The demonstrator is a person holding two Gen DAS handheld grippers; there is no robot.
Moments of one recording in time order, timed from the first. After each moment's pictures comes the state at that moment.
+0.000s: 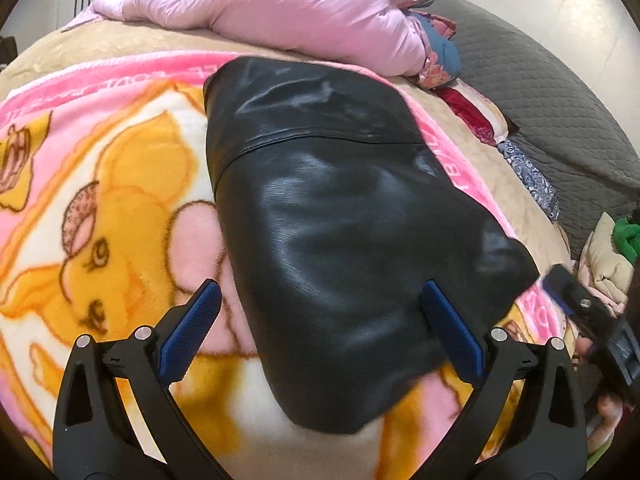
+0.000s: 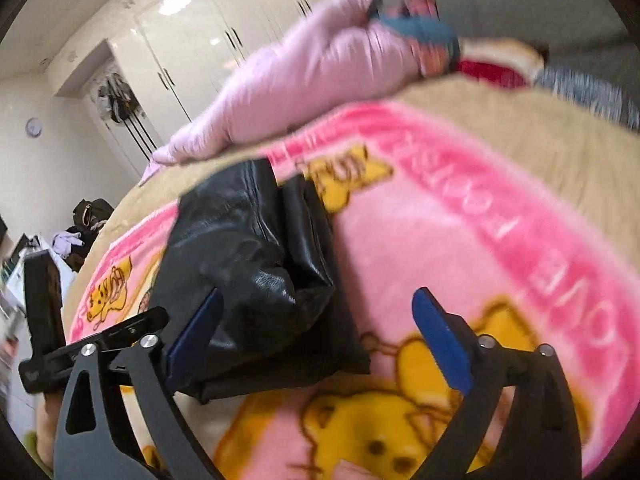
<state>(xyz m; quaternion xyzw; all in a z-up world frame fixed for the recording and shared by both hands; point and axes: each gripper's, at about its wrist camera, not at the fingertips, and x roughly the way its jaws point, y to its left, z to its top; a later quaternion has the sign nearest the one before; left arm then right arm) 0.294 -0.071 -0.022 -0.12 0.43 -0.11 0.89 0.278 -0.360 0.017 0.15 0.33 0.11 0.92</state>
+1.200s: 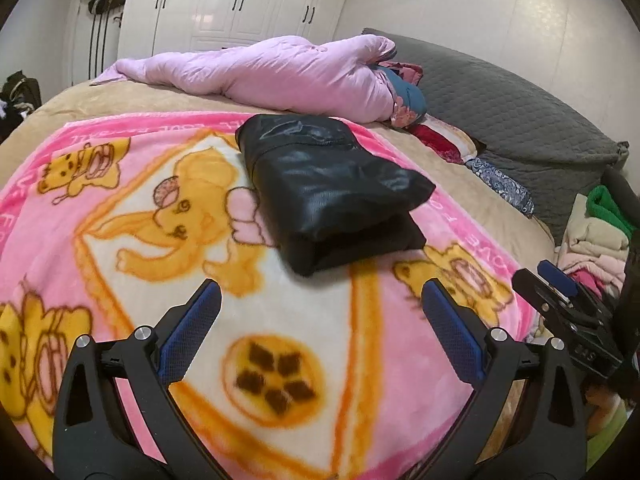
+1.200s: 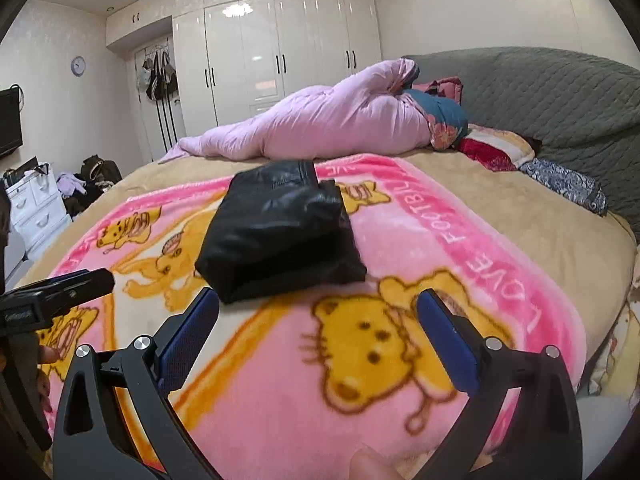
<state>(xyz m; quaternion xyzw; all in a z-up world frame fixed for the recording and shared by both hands) 0.086 -0.066 0.017 -0.09 0.32 -0.10 0.94 0.102 -0.339 0.032 0.03 0.26 0.12 0.96</state>
